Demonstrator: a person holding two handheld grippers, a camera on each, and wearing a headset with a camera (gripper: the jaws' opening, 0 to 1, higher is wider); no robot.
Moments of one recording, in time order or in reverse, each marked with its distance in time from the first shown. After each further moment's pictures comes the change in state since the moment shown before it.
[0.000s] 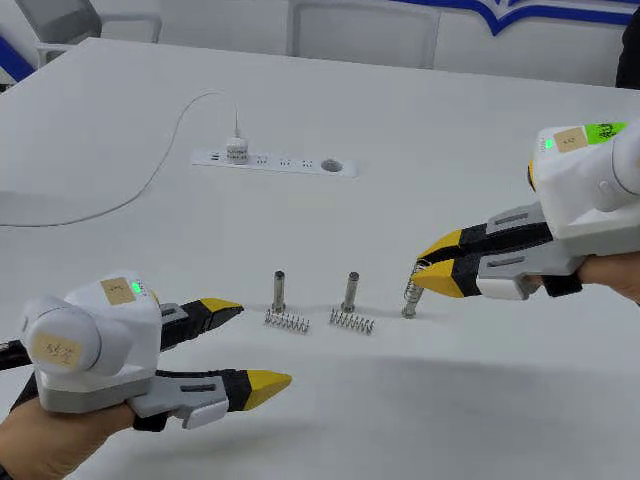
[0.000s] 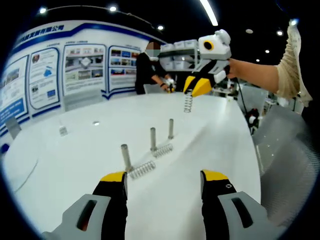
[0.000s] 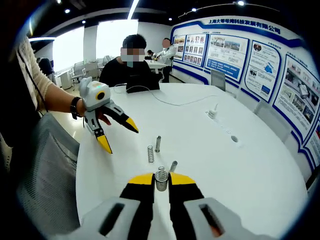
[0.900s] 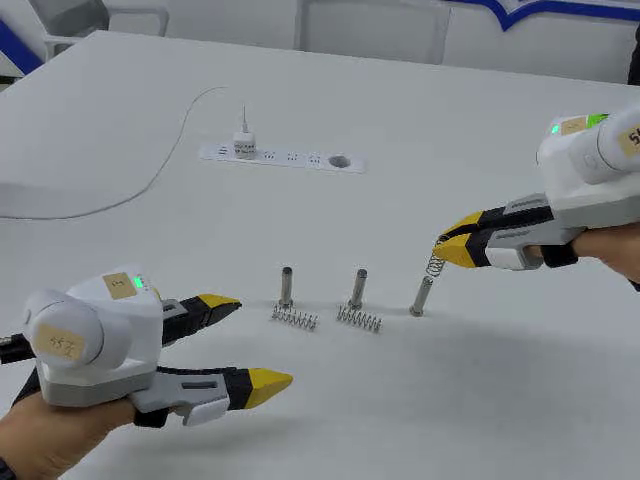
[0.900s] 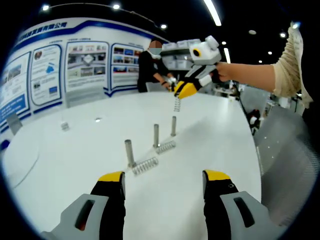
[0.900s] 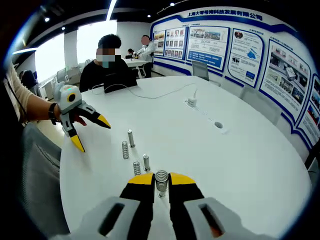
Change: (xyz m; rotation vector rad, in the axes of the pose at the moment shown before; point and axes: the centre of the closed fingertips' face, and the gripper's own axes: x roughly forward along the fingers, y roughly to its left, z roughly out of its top) left arm -0.003 0.004 -0.006 -0.024 0.012 0.012; right arm 0.017 -0.052 -0.026 0.123 0.036 -0.097
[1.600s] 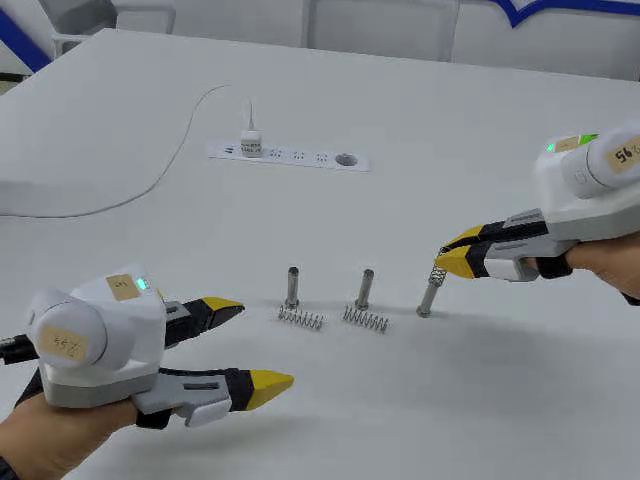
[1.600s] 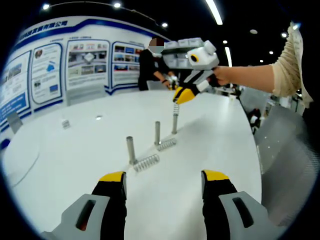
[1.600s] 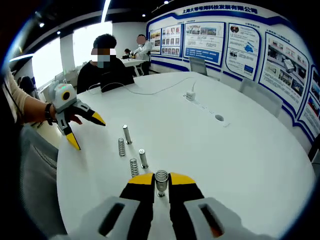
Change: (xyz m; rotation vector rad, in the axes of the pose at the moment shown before) left arm -0.001 0.003 -0.005 -0.007 0.015 0.006; right arm 0.014 -0.003 -0.014 0.044 0.006 0.009
